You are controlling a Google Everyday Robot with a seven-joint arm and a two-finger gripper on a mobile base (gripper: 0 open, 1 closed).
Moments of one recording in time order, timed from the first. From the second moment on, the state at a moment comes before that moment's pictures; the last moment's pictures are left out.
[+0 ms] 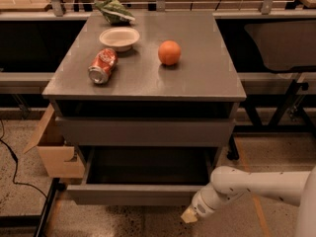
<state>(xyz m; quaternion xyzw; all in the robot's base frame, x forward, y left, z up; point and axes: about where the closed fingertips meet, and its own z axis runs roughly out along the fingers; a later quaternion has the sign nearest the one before) 0.414 -0.117 0.378 -0.38 0.89 0.25 0.05</state>
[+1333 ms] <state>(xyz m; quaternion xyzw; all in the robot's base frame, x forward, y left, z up) 0.474 -0.095 0.402 -0.43 0.86 0.21 0.17</state>
